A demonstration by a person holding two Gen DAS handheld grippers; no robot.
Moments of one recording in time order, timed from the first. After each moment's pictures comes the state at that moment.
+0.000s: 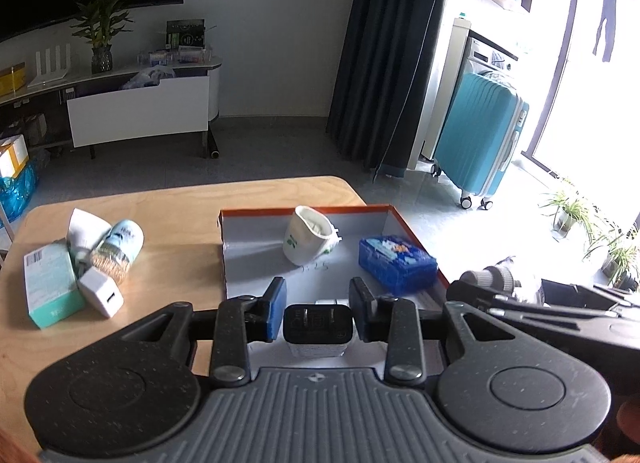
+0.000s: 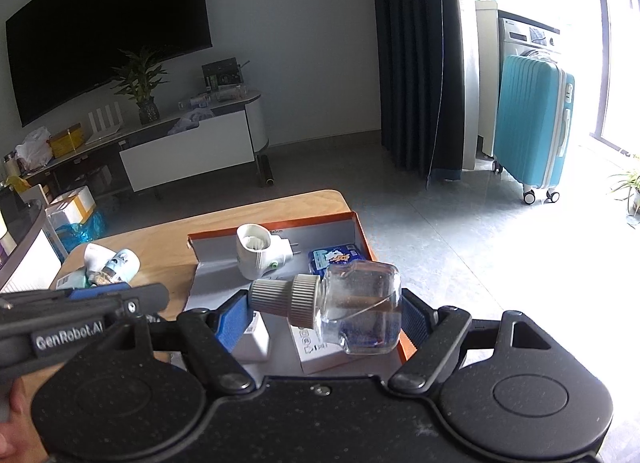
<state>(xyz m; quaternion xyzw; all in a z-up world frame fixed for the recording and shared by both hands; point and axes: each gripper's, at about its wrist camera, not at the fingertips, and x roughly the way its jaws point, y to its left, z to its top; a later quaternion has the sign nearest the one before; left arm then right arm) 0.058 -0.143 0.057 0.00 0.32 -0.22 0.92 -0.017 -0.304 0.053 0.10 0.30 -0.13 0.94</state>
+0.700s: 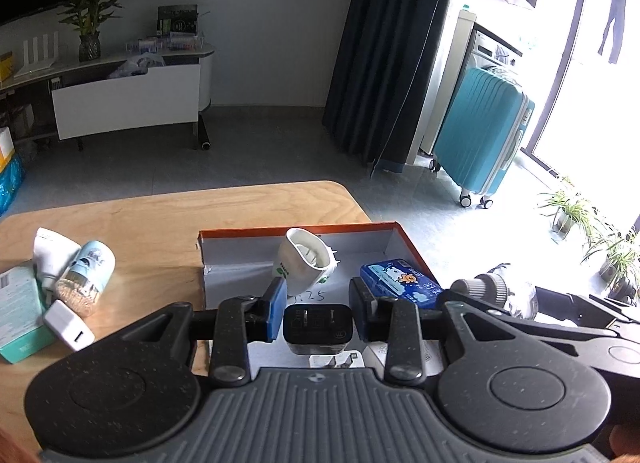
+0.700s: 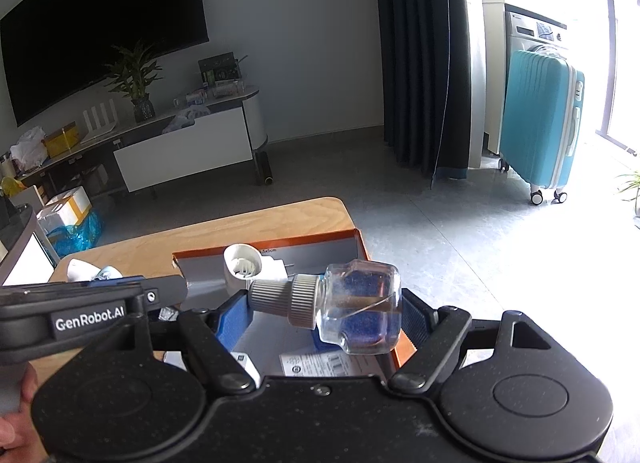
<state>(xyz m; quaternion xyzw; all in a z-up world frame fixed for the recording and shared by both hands) 0.108 -0.164 0.051 -0.01 0.34 -0.23 0.91 0.028 -0.325 0.049 0.10 0.31 -0.13 0.94</state>
